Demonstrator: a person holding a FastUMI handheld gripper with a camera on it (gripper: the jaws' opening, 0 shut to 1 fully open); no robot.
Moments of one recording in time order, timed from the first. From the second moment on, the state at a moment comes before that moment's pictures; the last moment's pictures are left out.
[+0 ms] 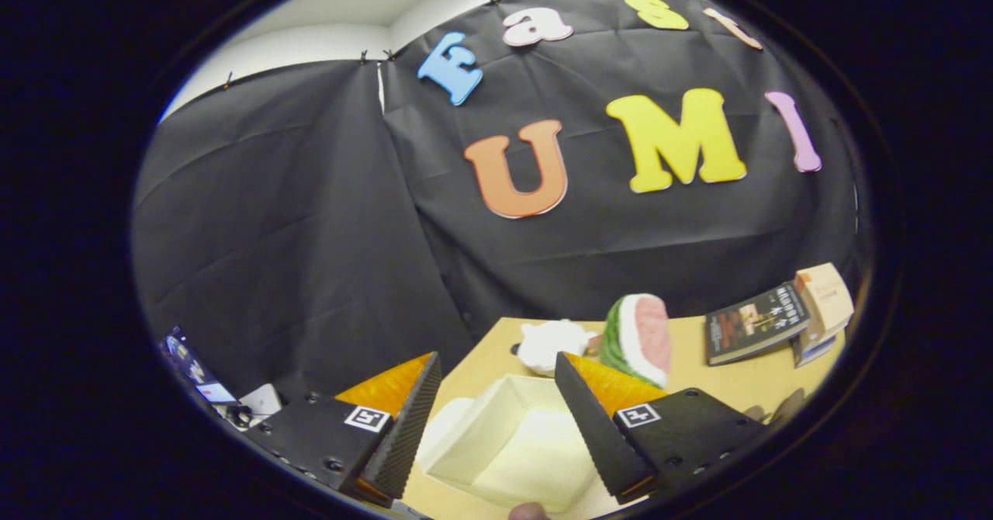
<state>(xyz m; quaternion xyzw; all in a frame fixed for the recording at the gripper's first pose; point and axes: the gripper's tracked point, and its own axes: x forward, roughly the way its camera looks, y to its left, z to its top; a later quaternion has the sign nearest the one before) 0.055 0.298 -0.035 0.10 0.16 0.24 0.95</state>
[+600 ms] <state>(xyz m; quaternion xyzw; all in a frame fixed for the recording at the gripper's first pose) 0.035 0.038 -0.094 0.03 0.18 0.11 0.98</state>
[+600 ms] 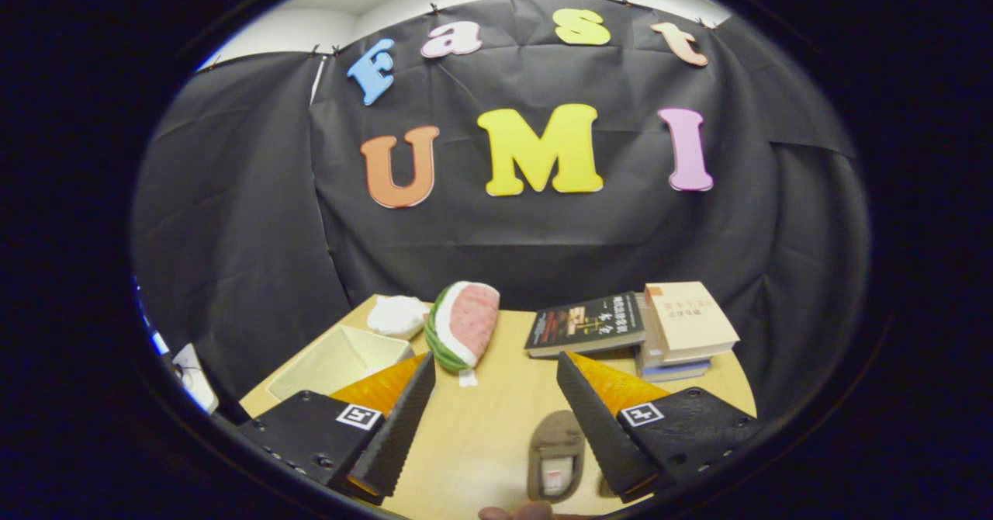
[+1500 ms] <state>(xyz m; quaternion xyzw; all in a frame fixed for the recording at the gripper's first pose) 0.007 -0.020 -0.288 -0.06 0.39 0.14 0.91</state>
